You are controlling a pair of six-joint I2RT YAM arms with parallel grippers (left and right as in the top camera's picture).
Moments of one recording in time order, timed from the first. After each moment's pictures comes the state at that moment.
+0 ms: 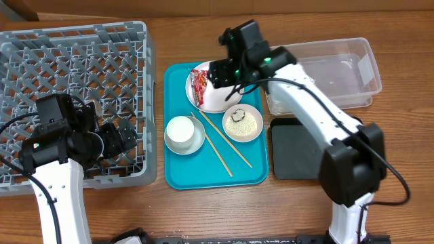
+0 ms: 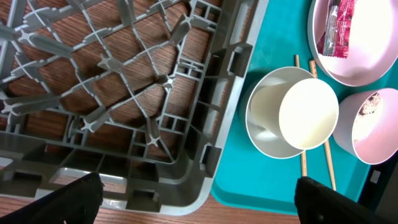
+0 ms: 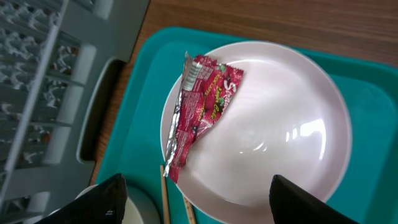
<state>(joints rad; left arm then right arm) 0.33 1.21 1.15 -1.19 0.25 -0.13 0.52 2.06 1.79 -0.69 -0.24 0.28</state>
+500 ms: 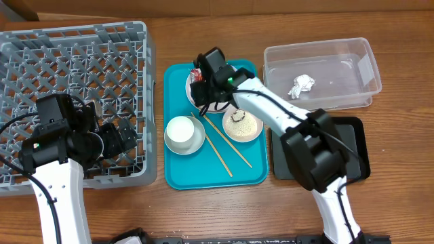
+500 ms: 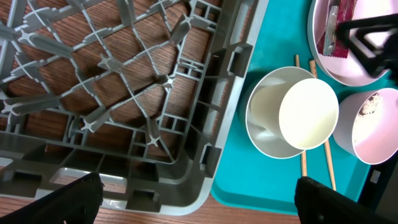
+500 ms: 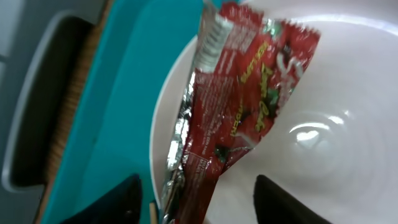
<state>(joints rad) 0.33 1.21 1.15 -1.19 0.25 -0.13 0.63 2.28 1.79 -0.53 -0.15 0.34</state>
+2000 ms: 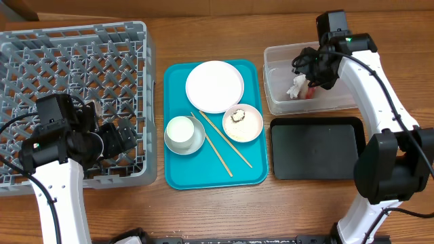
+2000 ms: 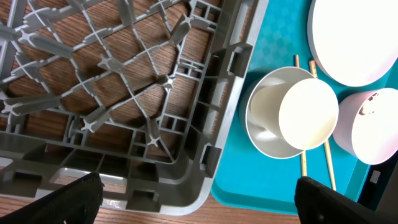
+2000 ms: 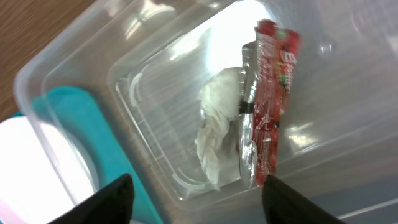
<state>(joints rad) 0.33 1.21 1.15 -1.19 0.25 -0.13 0.11 1.96 1.73 -0.99 -0.04 0.57</state>
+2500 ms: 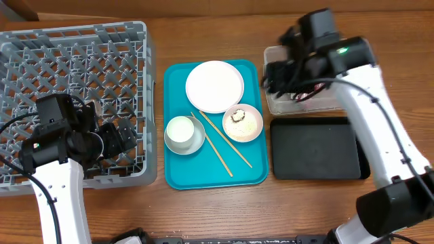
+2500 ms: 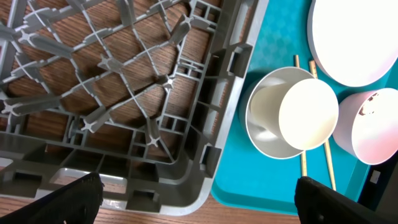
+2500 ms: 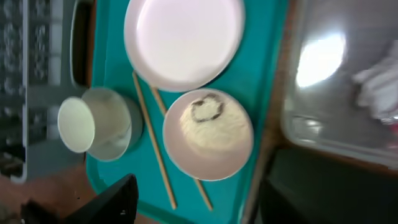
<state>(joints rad) 0.33 1.21 1.15 -1.19 0.25 -0.13 0.34 1.76 1.73 -1.17 -0.31 0.21</state>
